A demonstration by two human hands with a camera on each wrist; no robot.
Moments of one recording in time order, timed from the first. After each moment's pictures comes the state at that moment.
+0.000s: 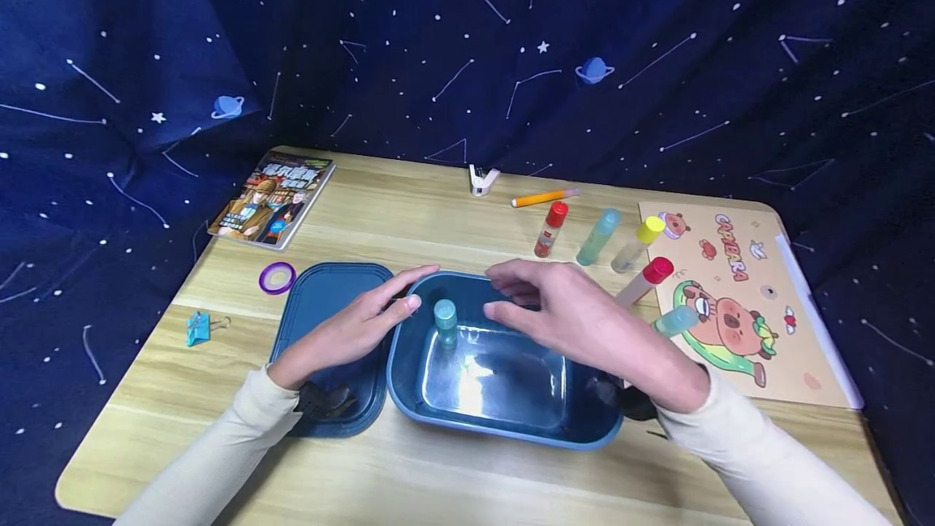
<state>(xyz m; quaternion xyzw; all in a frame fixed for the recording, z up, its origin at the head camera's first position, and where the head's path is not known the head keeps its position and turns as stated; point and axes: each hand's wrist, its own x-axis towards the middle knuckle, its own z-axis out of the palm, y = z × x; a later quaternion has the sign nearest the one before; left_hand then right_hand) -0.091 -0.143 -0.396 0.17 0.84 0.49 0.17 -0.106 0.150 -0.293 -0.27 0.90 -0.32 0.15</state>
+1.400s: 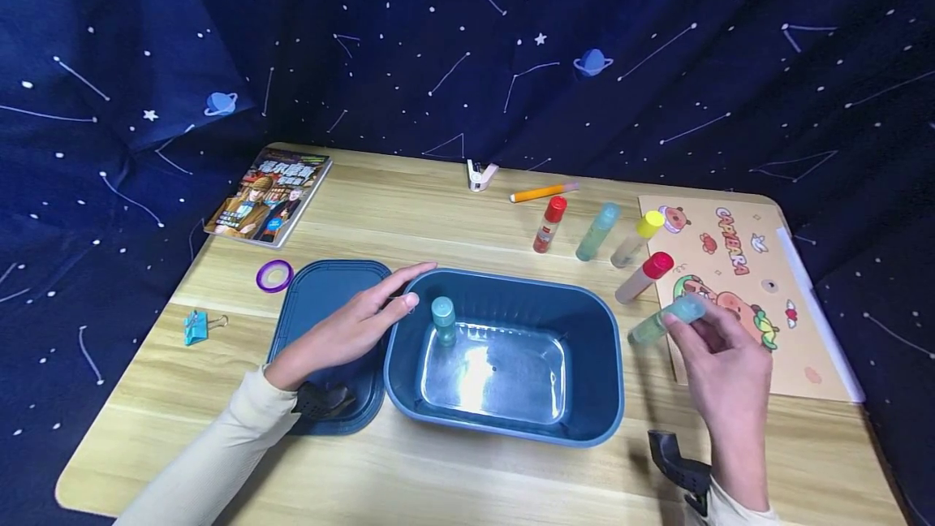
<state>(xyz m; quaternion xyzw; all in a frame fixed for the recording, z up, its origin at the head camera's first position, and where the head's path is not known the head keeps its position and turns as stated) -0.090 -0.141 -0.395 0.17 0.84 0.49 0.17 -0.072 0.281 -0.394 0.18 0.84 -0.48 -0.18</state>
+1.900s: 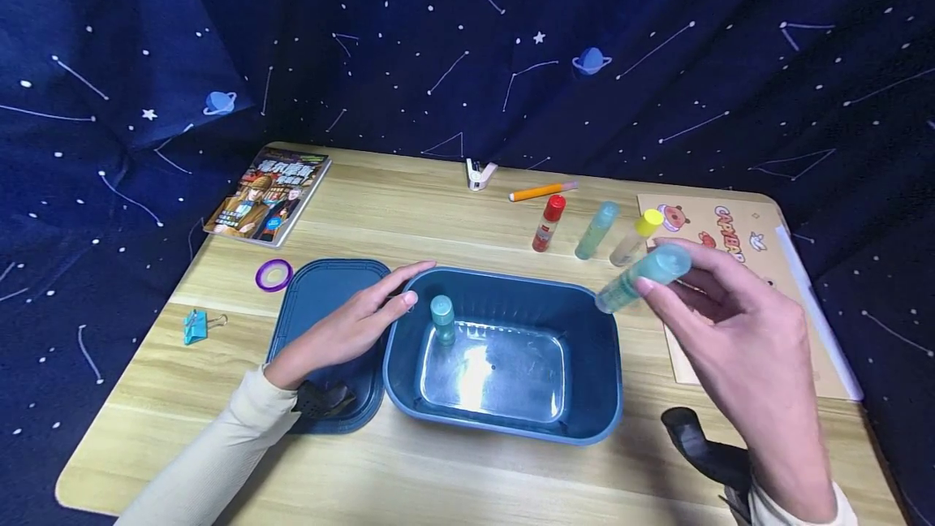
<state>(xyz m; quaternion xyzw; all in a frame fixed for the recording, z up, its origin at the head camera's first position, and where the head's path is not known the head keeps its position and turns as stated) -0.091 -0.141 -0.395 0.17 0.84 0.49 0.17 -0.061 0.234 -0.286 -0.02 0.89 -0.40 -0.19</state>
